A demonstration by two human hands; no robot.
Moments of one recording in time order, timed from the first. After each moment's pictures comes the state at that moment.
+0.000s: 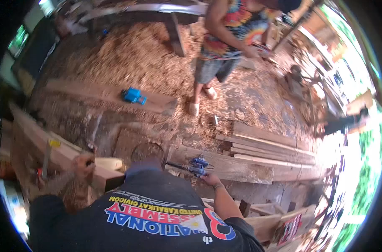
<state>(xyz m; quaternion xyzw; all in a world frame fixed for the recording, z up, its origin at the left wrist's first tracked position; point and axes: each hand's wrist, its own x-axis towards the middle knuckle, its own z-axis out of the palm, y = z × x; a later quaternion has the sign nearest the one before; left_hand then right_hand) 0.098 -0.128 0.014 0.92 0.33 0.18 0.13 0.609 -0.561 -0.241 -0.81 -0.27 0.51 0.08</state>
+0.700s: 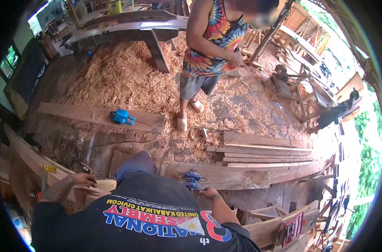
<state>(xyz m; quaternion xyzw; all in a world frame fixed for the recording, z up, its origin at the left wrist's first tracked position) 0.151 -0.043 -0.003 0.71 0.36 -0.43 0.43 0.643 -0.606 -0.285 -0.82 -0.15 0.55 0.09</state>
